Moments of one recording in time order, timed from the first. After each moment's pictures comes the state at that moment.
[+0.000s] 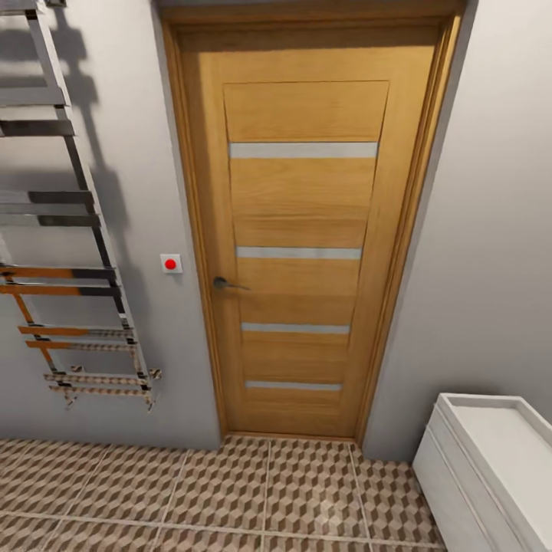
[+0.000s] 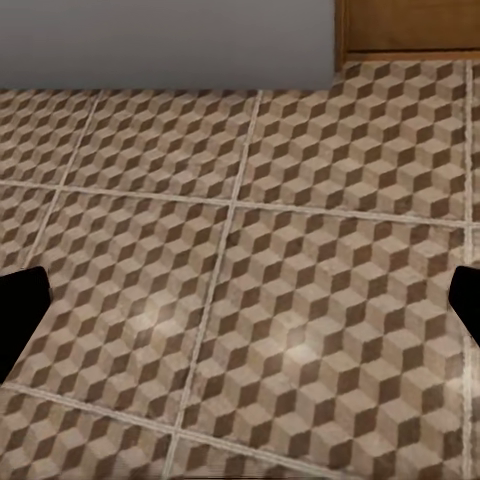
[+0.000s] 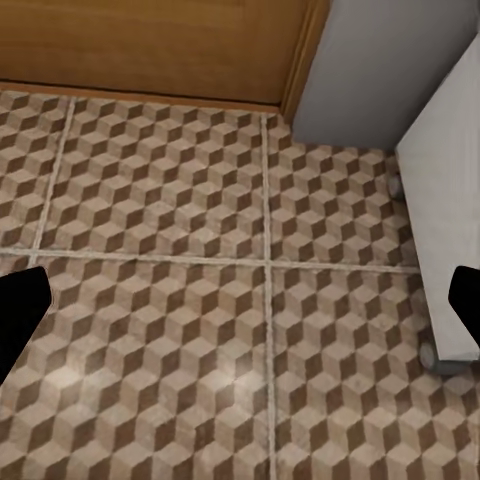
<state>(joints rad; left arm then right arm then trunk) -0.25 0.00 -0.27 0.07 0.21 -0.70 0.30 -0.28 -0.02 0.05 -0.02 0.00 -0.63 -0.11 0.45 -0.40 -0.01</state>
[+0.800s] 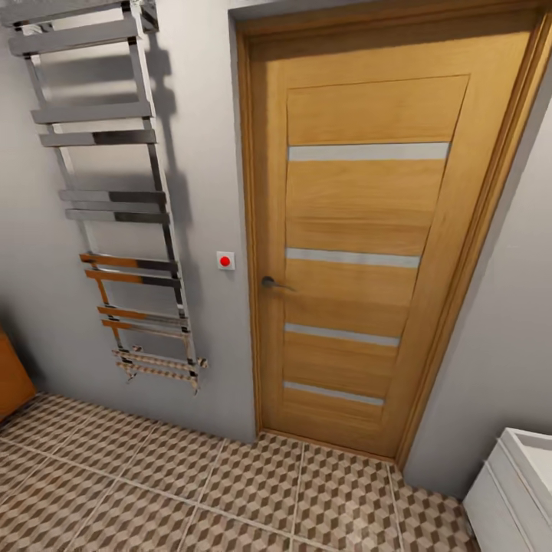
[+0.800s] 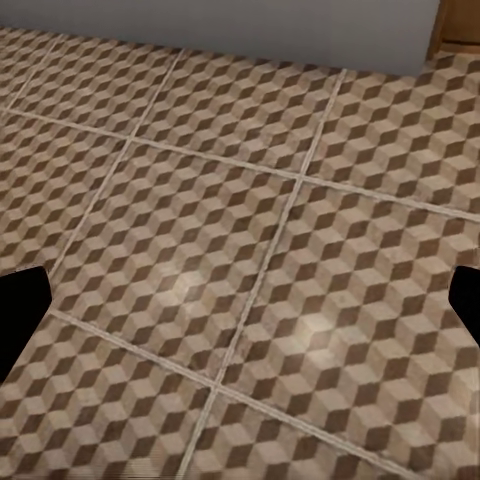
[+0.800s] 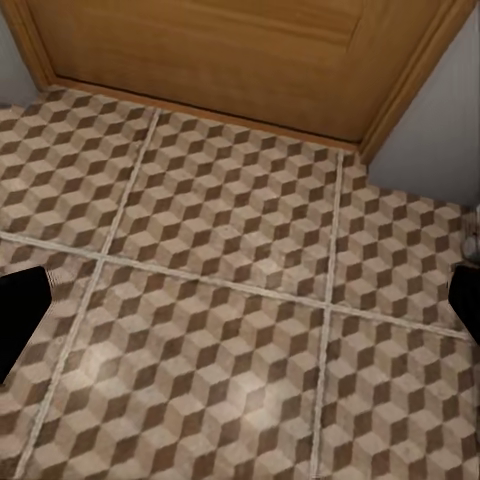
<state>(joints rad) -0.25 0.00 -0.27 0.07 0.21 -0.70 0.30 -0.28 -0.02 0.05 -0.02 0.00 -0.63 -0.11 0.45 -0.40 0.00</state>
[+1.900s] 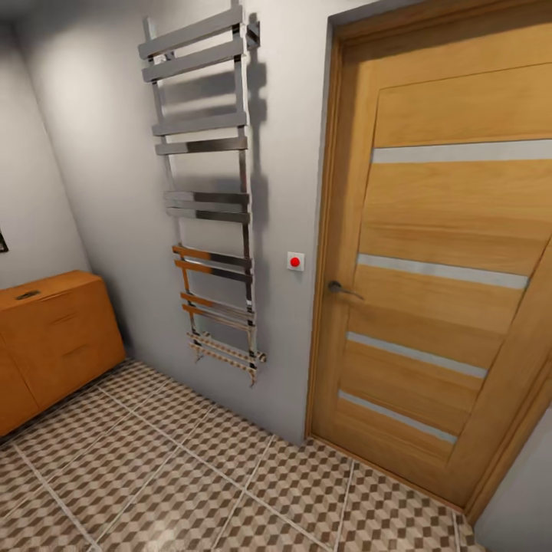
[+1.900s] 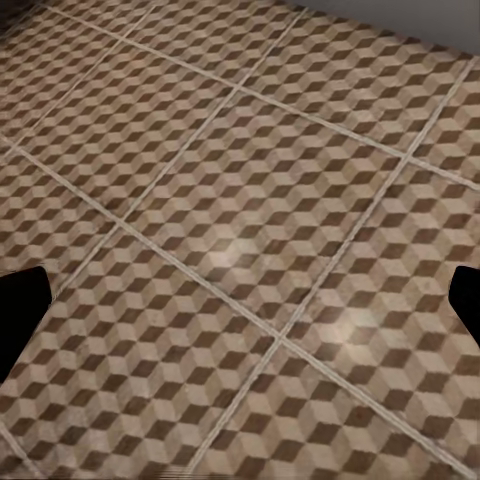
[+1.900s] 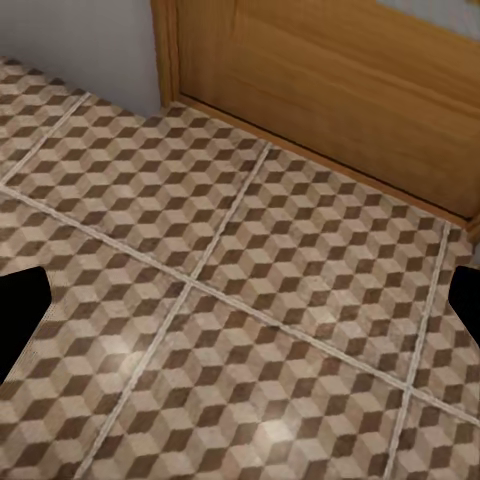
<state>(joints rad) -0.25 -0.01 -0.27 0.07 0.21 -0.70 0.30 -0.28 -0.02 0.05 -0.02 0.00 -0.63 -0.11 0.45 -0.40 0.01</state>
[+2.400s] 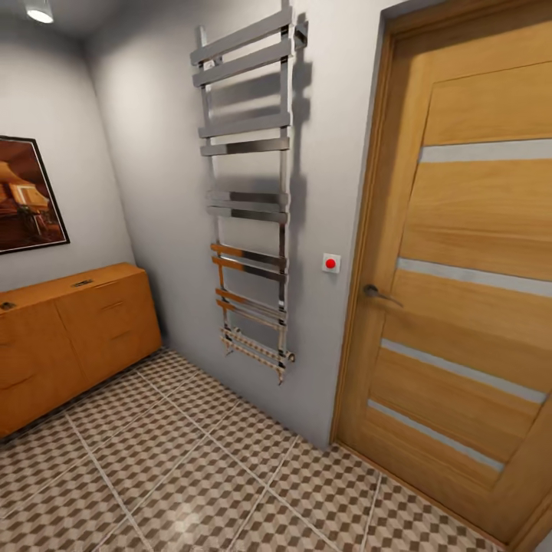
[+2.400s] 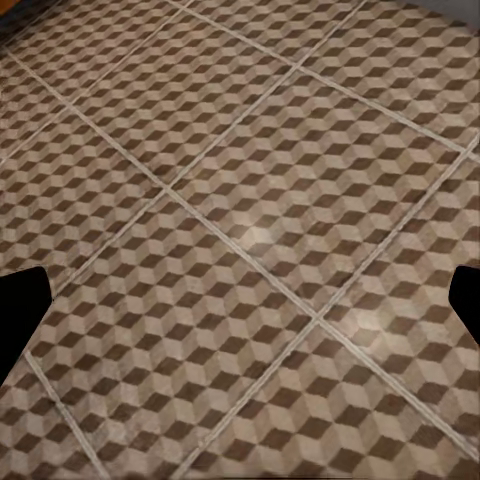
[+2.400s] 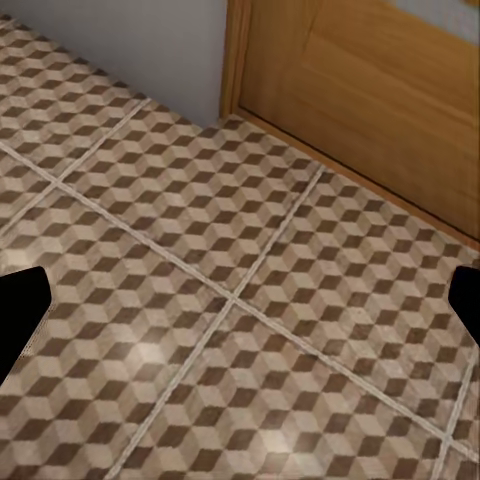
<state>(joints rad) -0.25 -0.01 -0.27 0.07 0.21 -0.70 0.30 -0.28 -0.02 0.05 -0.02 0.00 -0.63 -0.11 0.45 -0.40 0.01</state>
